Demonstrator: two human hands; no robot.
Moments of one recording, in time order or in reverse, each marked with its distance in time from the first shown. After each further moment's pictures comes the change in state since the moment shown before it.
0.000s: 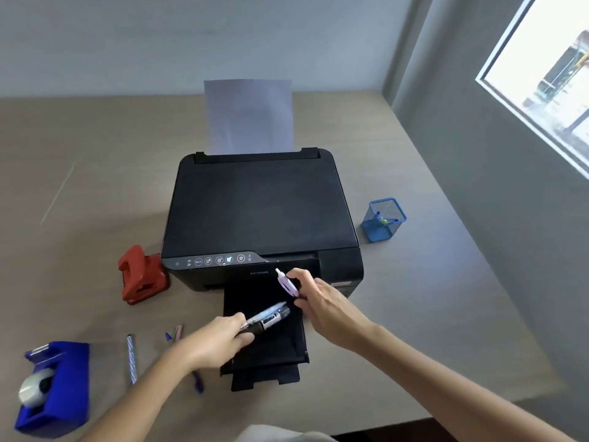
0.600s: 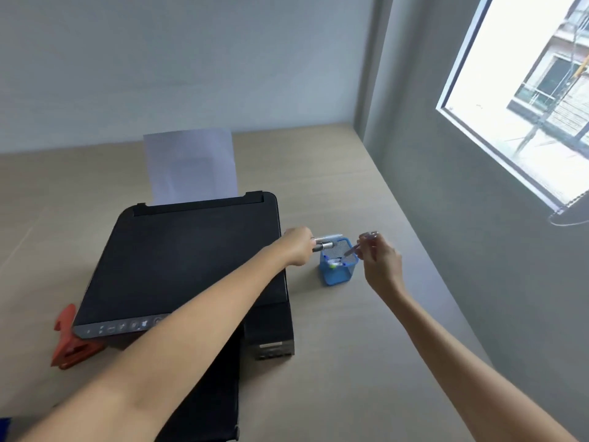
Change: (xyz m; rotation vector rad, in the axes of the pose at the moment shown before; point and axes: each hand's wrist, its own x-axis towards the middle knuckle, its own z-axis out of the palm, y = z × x) left_hand 0.189 0.278 -0.106 -0.005 0.264 0.080; right_hand 0.019 0.222 -0.149 0.319 0.704 0.543
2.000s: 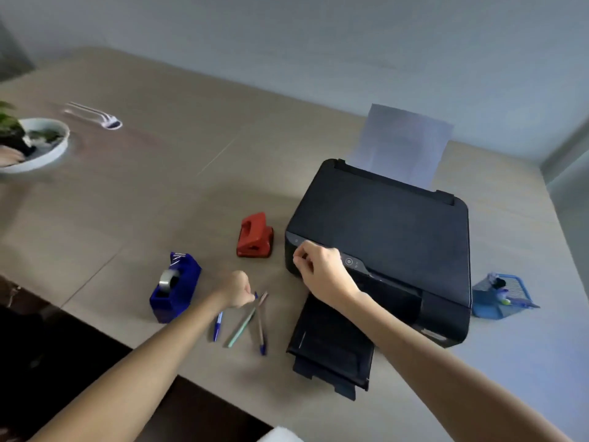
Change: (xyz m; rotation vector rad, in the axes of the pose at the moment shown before) left_hand -0.267 -0.381 0.041 -0.218 0.152 -0.578; right_hand -0.230 -0.209 0.250 -0.188 -0.821 -0.607
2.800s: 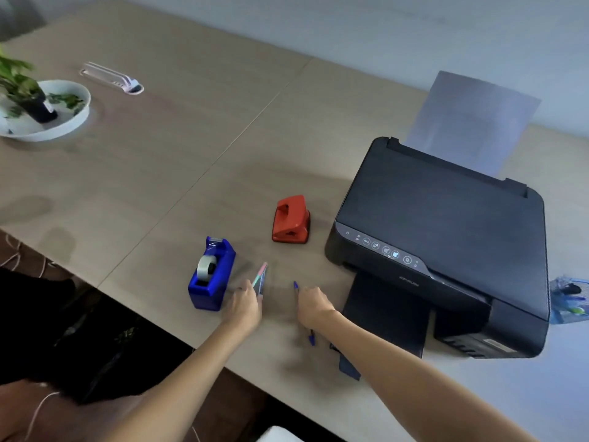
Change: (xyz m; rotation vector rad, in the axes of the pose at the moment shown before) left_hand 0.000 -0.073 0.050 -0.073 0.186 -0.247; right_hand 0.016 0.009 0.158 -0.358 -0.637 0.468
